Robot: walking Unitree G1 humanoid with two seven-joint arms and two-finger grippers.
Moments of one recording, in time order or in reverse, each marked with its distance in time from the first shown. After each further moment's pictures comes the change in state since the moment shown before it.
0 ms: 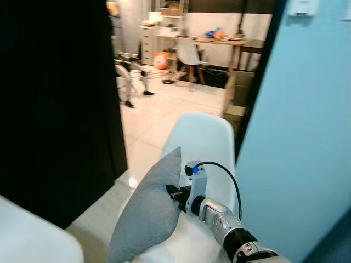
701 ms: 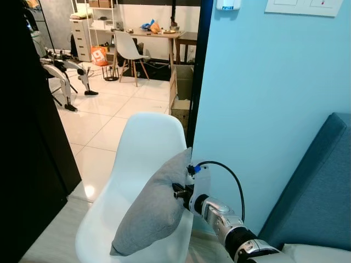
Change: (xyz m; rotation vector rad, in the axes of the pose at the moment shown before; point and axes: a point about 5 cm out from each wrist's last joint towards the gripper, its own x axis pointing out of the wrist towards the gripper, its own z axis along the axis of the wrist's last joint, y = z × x) left arm 0.001 0.001 0.006 0.034 -0.005 0.021; right arm 0.000 -0.005 -0.002 -0.111 0.039 -0.074
